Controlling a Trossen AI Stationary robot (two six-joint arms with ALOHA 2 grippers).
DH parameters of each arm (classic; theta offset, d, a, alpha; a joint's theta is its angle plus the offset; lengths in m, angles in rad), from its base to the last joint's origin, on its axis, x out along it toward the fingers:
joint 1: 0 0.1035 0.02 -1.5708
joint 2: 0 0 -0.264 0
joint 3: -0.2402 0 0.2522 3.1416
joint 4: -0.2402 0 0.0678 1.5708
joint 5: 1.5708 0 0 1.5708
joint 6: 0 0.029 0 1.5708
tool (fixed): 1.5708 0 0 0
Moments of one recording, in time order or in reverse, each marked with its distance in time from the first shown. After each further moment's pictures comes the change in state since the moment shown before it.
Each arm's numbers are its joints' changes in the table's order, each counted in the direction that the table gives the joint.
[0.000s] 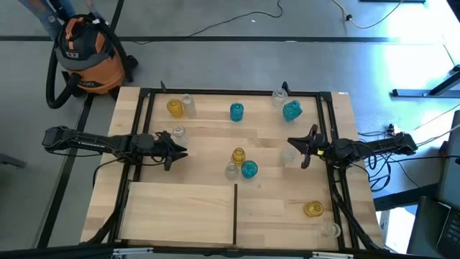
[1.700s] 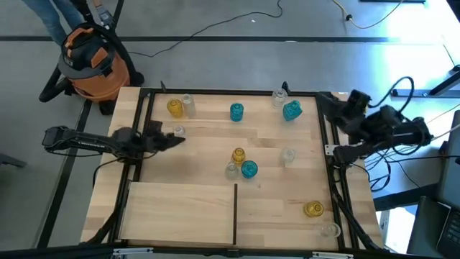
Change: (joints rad) left arm 0.000 0.000 0.000 0.702 0.034 -0.529; right arm 0.000 0.589 -0.827 0.409 -0.040 0.364
